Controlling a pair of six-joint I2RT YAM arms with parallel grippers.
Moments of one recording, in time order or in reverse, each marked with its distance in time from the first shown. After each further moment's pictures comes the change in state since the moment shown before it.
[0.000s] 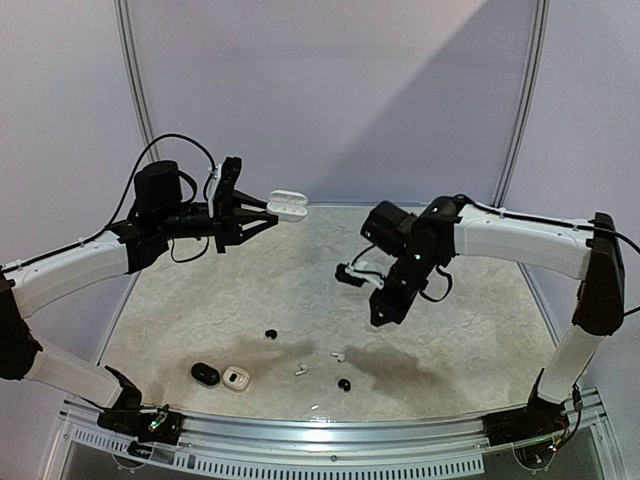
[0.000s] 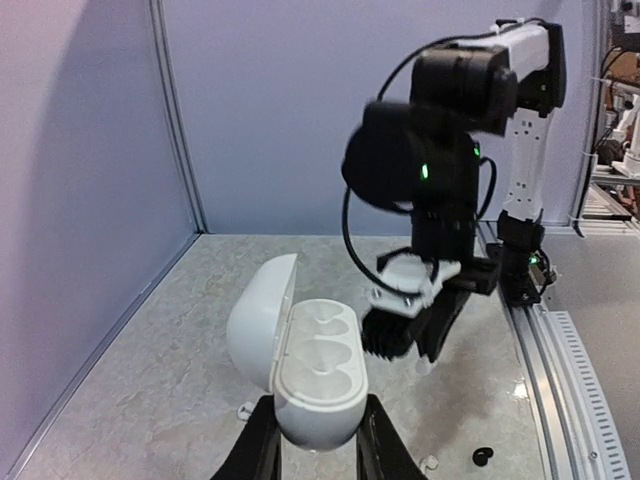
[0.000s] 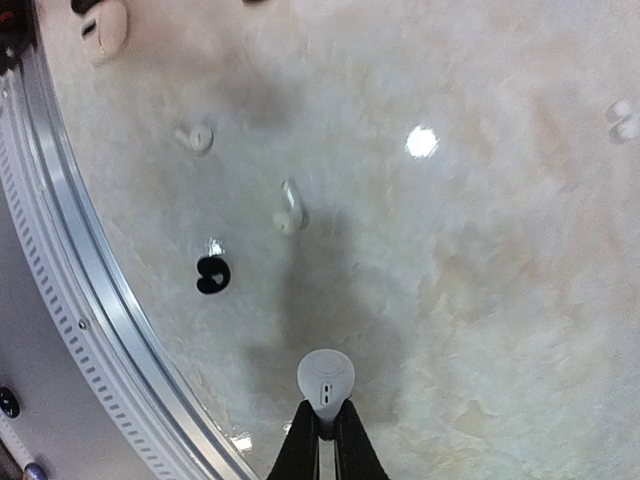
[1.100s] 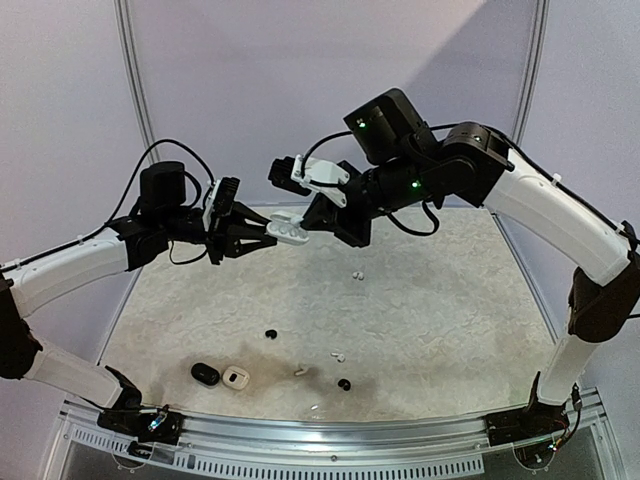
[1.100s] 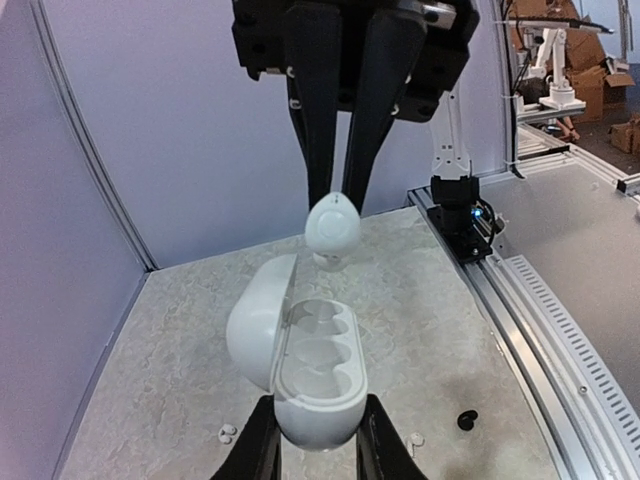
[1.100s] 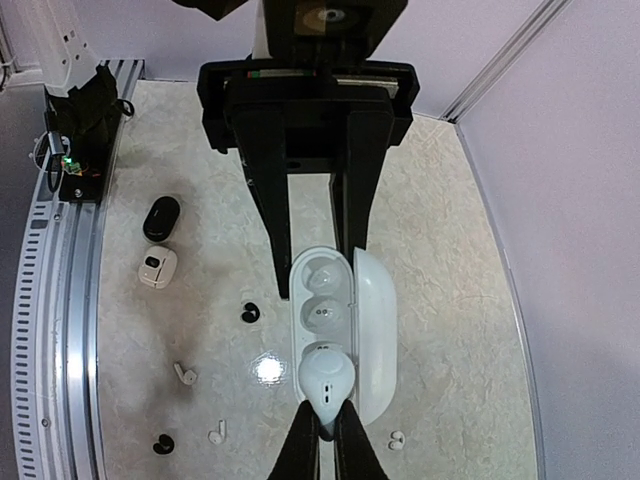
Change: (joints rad) left arm -0.016 0.004 0.030 -0.134 0.217 0.264; right arm 0.177 0.040 0.612 0.100 0.147 -0.364
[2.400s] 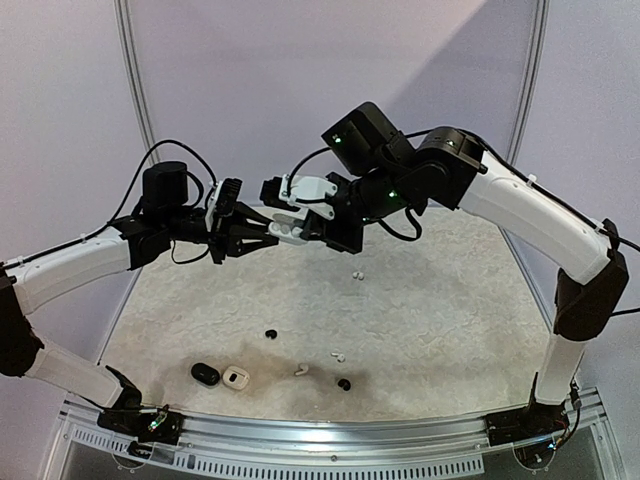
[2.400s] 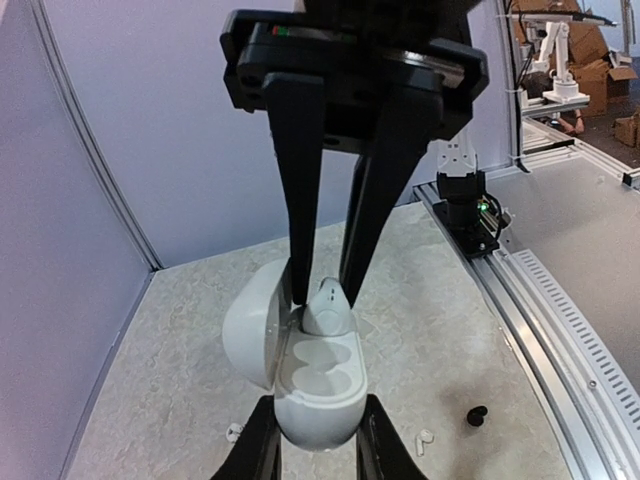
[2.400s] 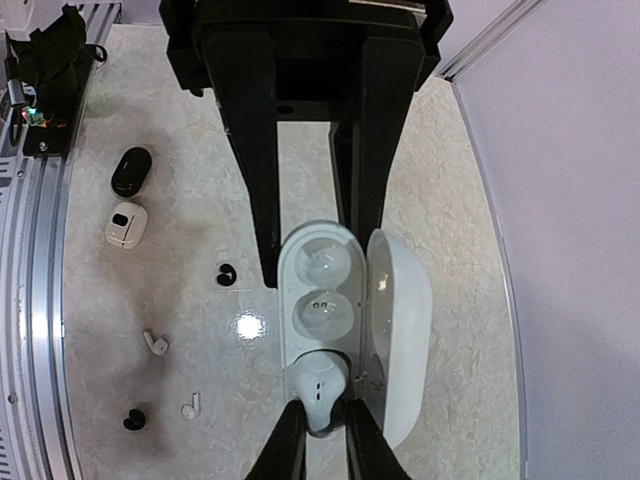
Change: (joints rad) left arm 0.000 0.016 0.005 0.003 -0.008 0.035; right arm 0.006 0.087 0.065 -0.078 0.110 -0.051
